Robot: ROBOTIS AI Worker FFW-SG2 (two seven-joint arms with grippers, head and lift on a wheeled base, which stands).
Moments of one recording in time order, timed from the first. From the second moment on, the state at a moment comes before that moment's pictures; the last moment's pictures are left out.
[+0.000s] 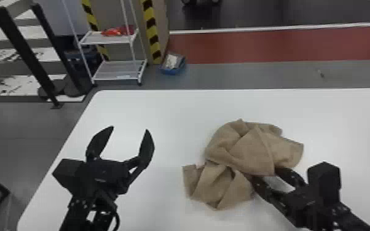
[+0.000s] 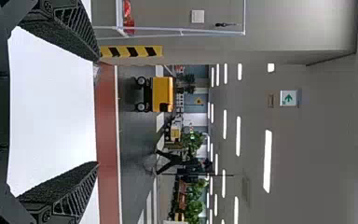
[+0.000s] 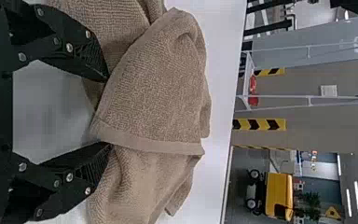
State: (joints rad) left arm 0.48 0.33 -0.08 -2.02 0.23 -0.12 0.13; right arm 0.32 -0.15 0.13 -1.90 0.01 0.42 0.33
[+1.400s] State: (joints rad) left arm 0.47 0.34 -0.09 -2.01 0.23 -0.13 0.13; right arm 0.29 -0.14 0.18 -1.98 0.12 0.54 0.29
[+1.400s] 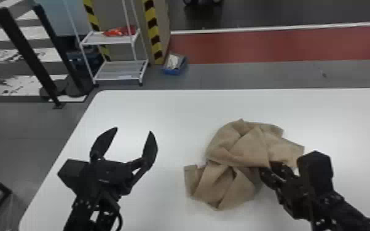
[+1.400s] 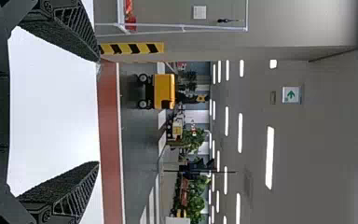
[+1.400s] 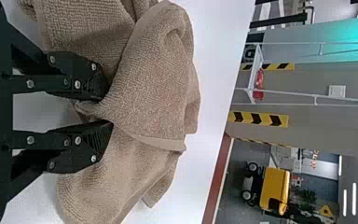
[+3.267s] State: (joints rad) left arm 0.38 0.34 -0.19 -1.92 0.19 -0.11 0.04; right arm 0.22 -0.15 -0.38 -1.84 -0.13 0.60 0.08
